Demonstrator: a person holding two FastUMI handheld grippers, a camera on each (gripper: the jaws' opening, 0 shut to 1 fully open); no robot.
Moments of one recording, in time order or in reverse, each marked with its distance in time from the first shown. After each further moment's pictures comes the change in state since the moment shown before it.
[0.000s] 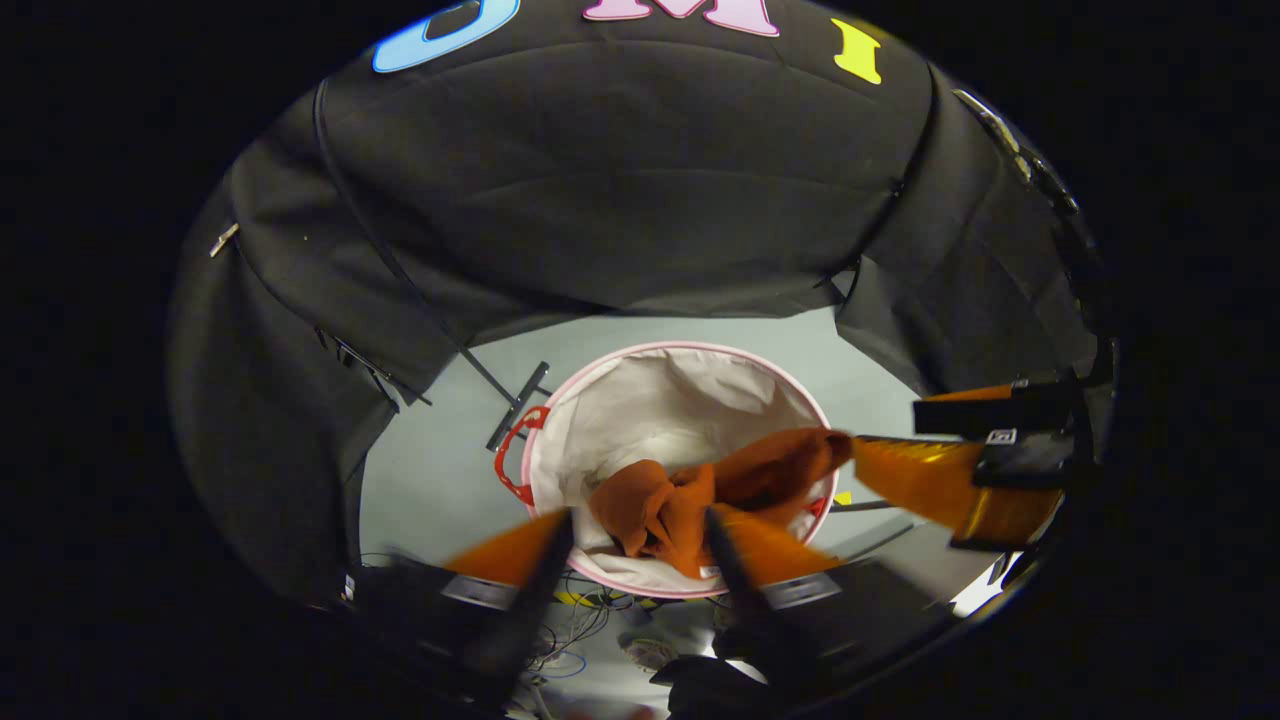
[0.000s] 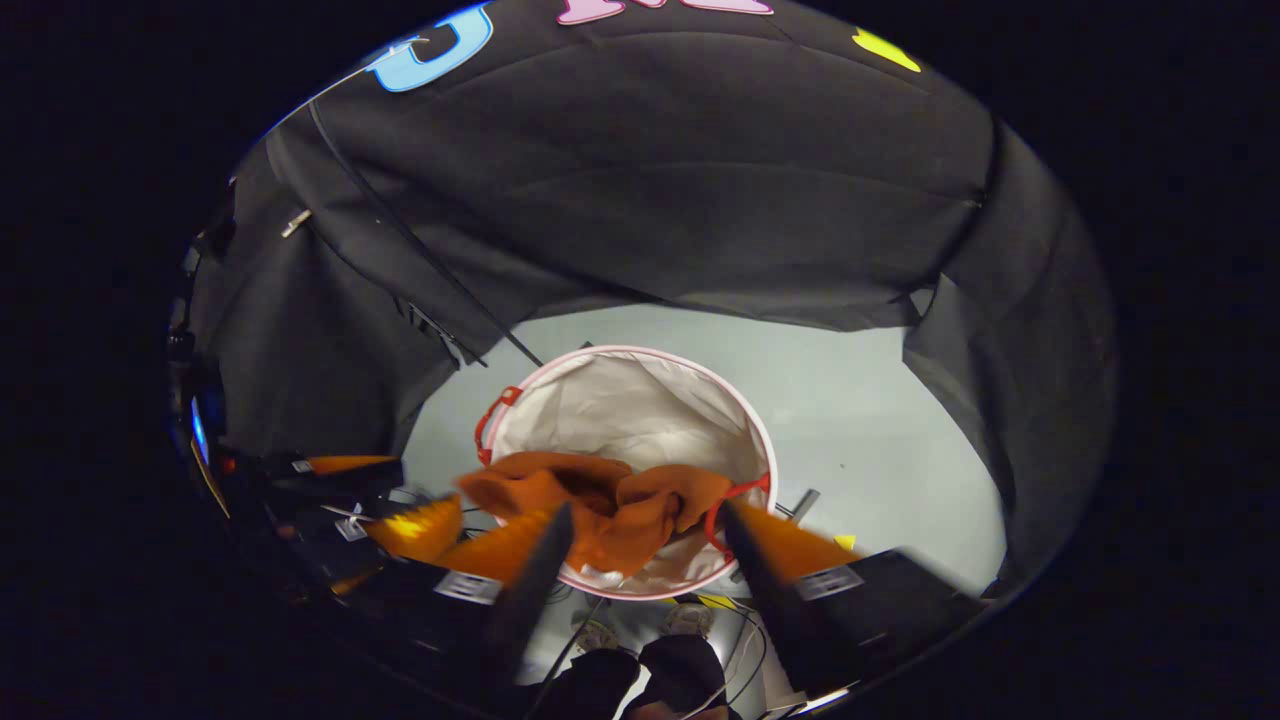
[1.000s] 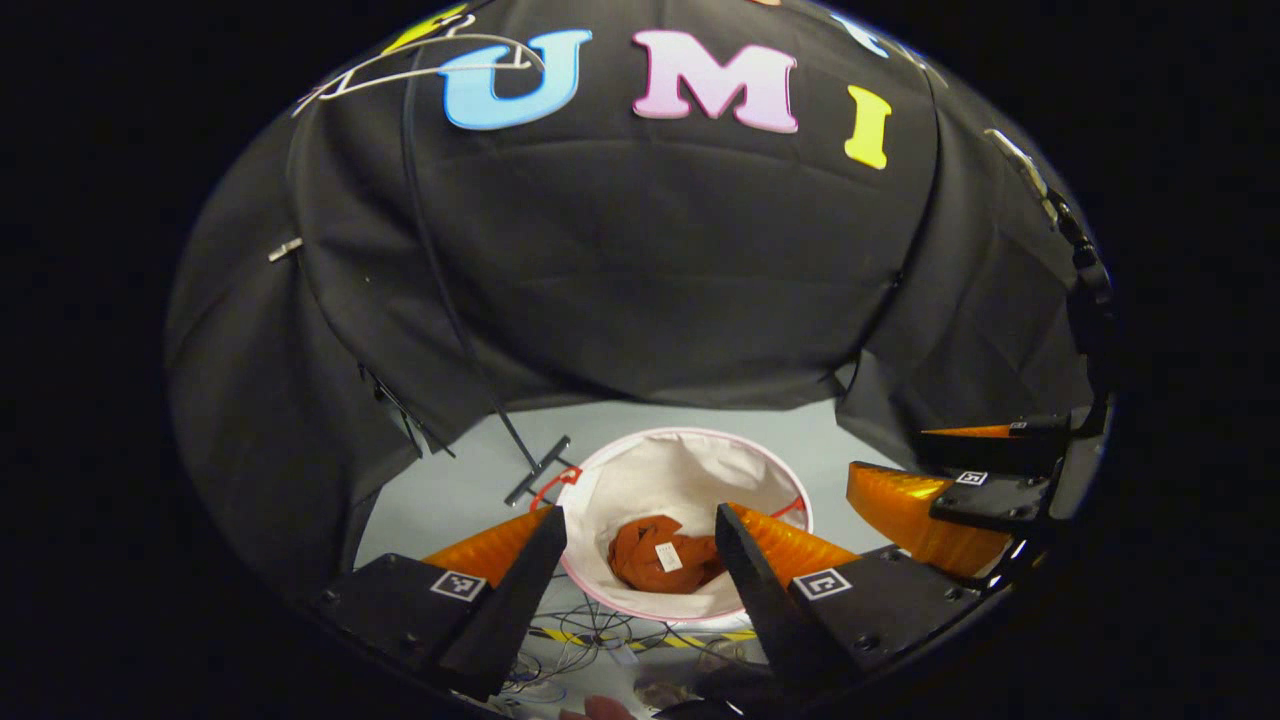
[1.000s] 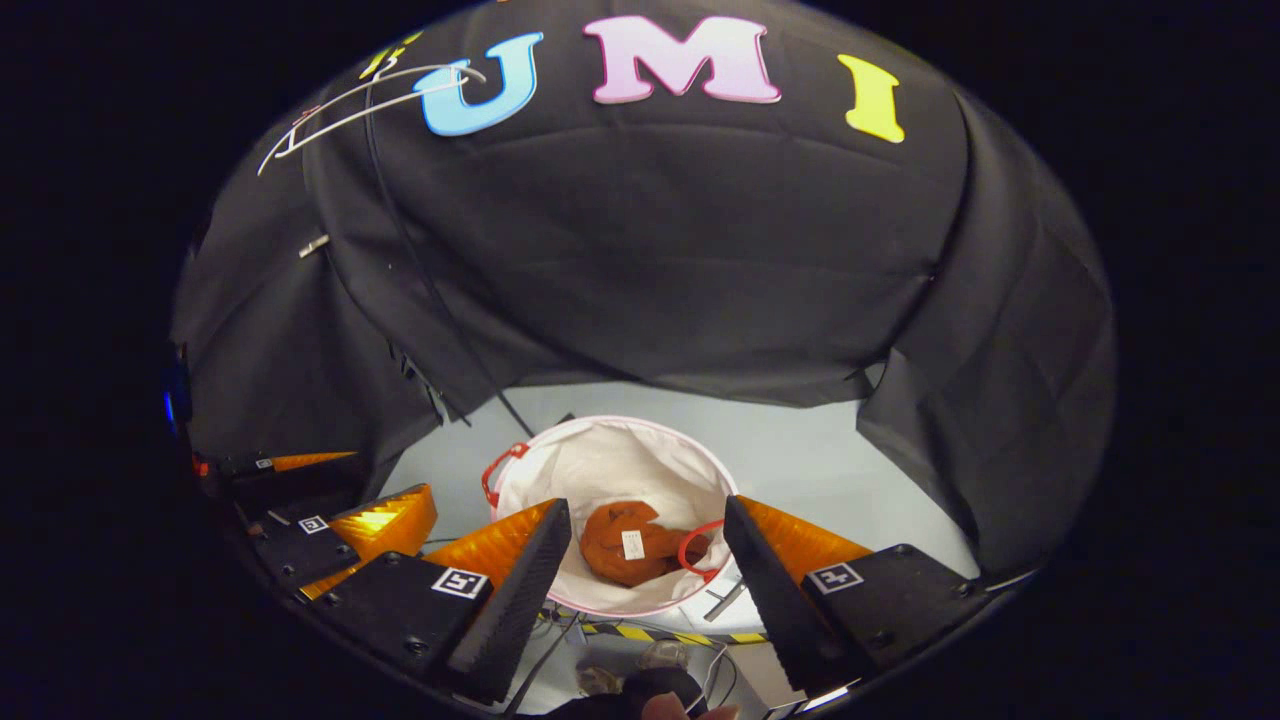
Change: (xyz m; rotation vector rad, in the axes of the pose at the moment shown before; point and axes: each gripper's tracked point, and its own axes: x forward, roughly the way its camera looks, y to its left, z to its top) left arm -0.146 0.015 0.040 -0.112 -0.378 0.039; right arm -0.148 0.039 0.045 -0.014 -0.355 -0.047
